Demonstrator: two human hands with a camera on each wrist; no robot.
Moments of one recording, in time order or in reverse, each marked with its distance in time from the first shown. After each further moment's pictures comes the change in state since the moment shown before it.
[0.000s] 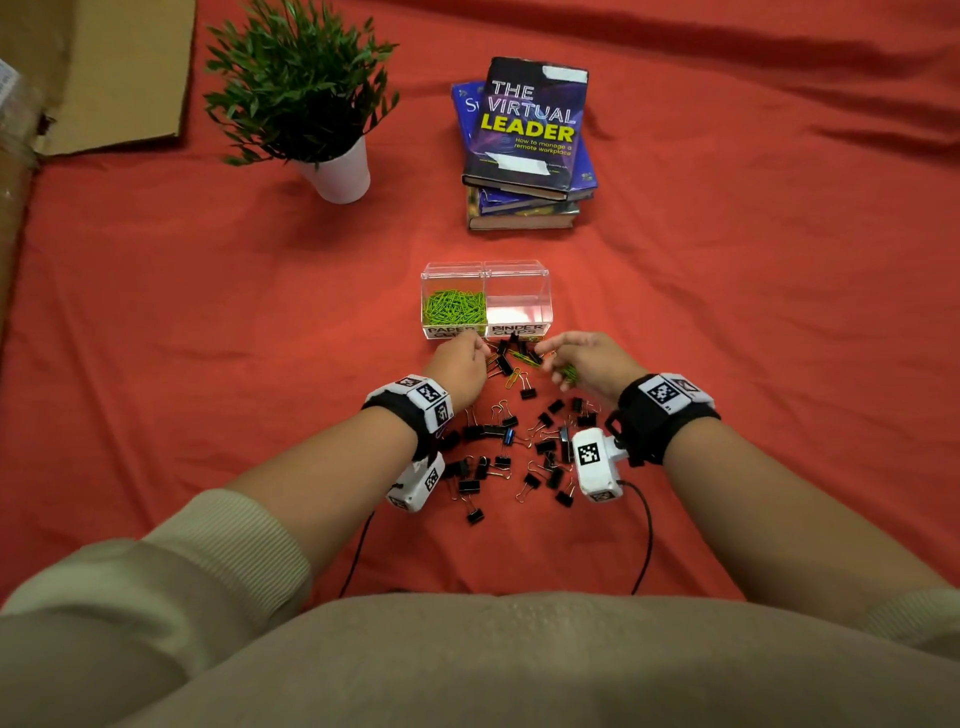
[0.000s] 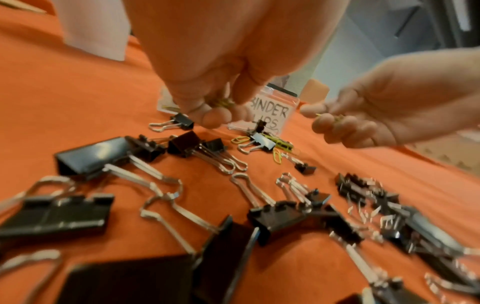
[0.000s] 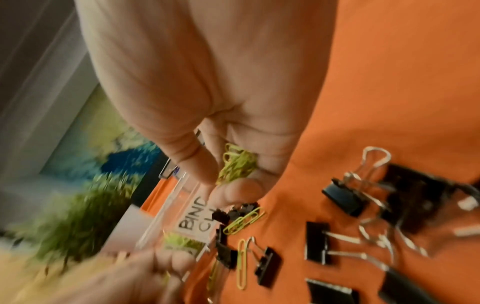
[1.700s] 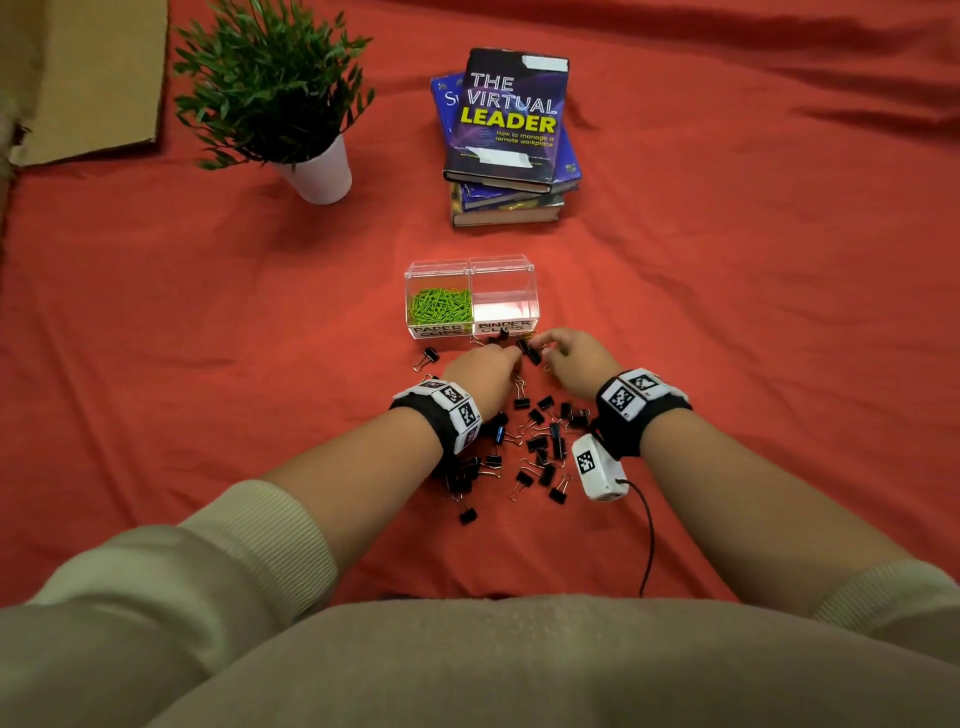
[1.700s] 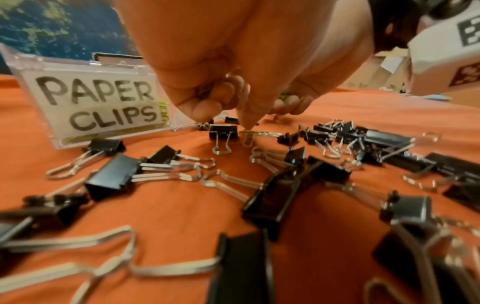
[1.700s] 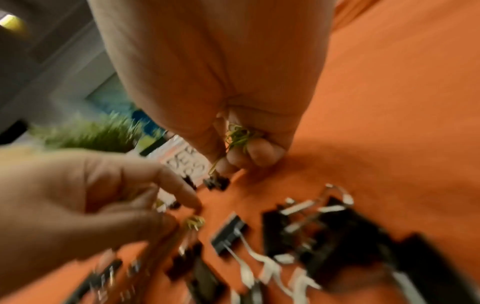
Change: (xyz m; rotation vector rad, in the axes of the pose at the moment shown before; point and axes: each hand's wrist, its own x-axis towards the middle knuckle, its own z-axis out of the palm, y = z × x) left_hand -0.002 0.024 0.025 0.556 -0.147 0.314; right_hand 0.019 0.019 -0.002 -0.537 0.182 -0.151
